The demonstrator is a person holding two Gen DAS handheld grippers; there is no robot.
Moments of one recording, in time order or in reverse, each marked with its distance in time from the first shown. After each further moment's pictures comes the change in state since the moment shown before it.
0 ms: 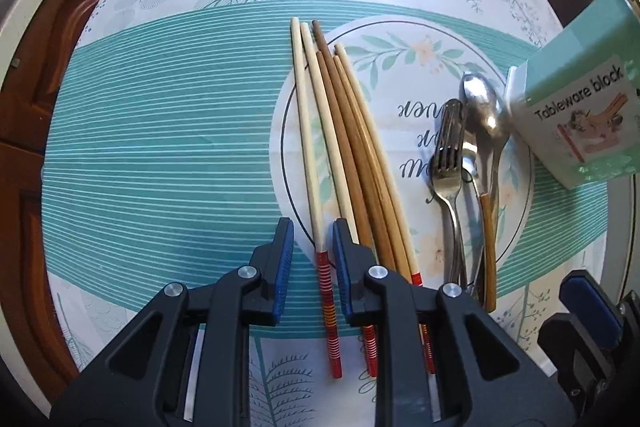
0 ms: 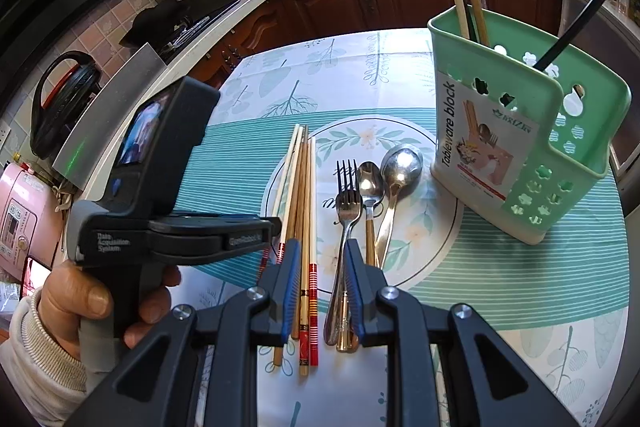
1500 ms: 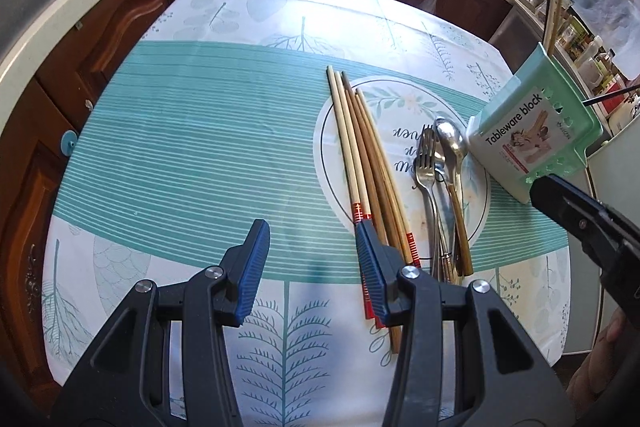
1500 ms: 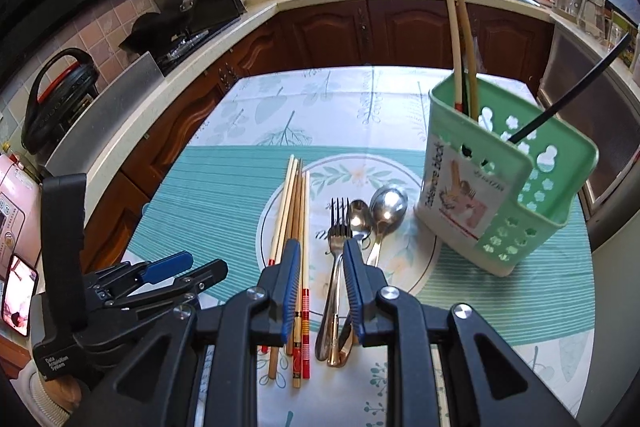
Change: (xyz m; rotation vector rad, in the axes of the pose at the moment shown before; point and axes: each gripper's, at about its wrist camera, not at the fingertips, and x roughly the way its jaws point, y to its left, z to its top) left arm -0.063 0.072 -0.087 -0.135 -0.288 -0.134; right arm -0.018 0.020 0.012 -0.056 -0.063 -0.095
